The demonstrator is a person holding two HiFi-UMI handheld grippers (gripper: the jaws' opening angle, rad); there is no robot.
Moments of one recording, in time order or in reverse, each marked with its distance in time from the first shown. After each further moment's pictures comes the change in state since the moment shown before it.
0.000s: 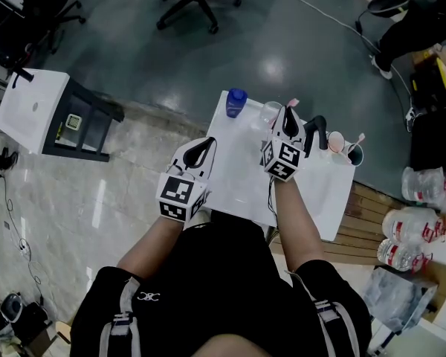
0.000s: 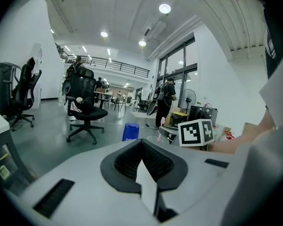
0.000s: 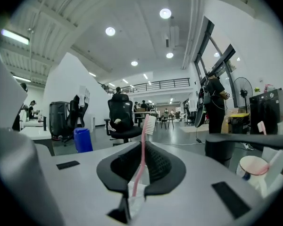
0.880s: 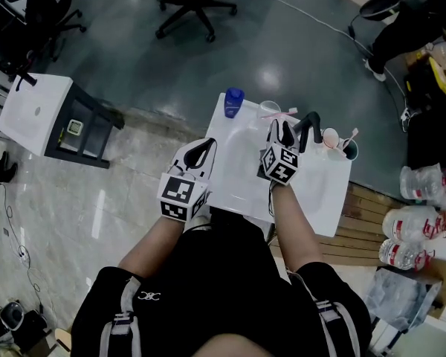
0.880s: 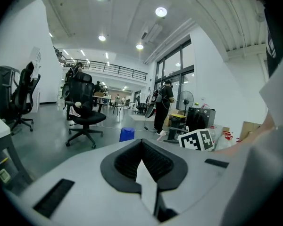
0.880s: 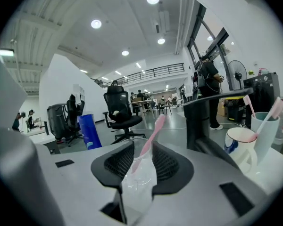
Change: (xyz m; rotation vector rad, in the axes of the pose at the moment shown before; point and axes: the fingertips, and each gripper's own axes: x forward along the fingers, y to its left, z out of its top) left arm -0.026 -0.019 0.007 0.027 -0.042 -0.011; right arm -0.036 -0.012 -0.050 0.121 0.146 -0.008
